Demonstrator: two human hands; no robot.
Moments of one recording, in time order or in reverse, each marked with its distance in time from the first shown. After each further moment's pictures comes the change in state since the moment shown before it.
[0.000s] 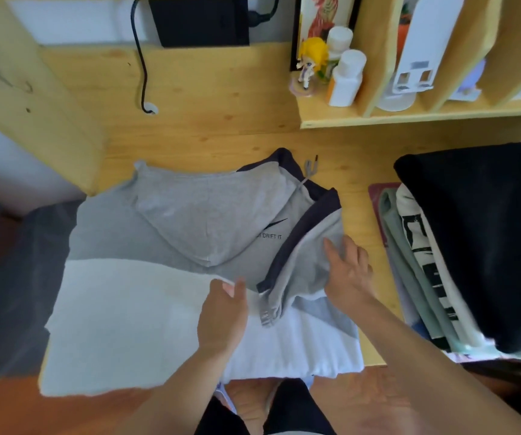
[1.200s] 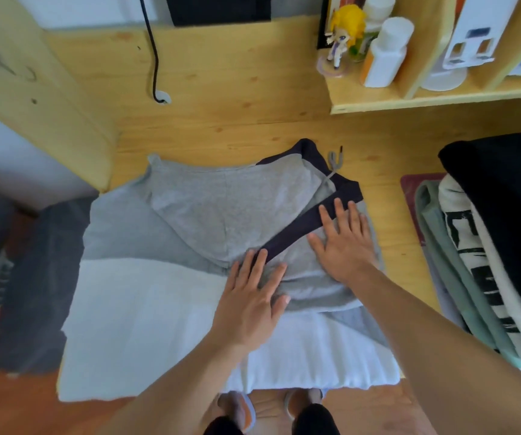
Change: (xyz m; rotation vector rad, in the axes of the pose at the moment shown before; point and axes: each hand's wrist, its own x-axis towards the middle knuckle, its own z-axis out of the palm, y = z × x) left_hand 0.056 -0.040 0.012 0.808 -0.037 0.932; right_hand 0.083 -0.029 0.031 -0.134 0.093 -0.160
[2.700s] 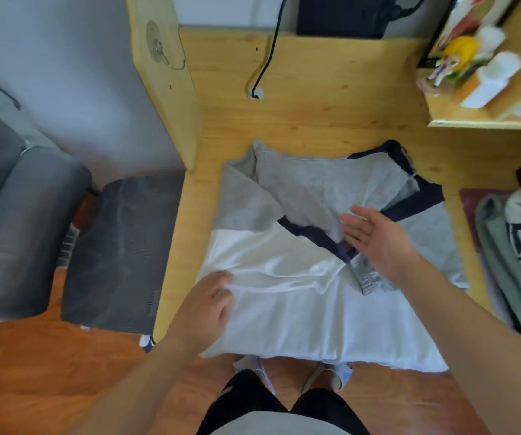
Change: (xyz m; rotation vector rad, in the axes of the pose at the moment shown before) left_hand -0.159 -0.196 -0.028 -0.255 0.163 0.045; right_hand -0.049 -0.134 -0.089 1.675 -0.229 0.367
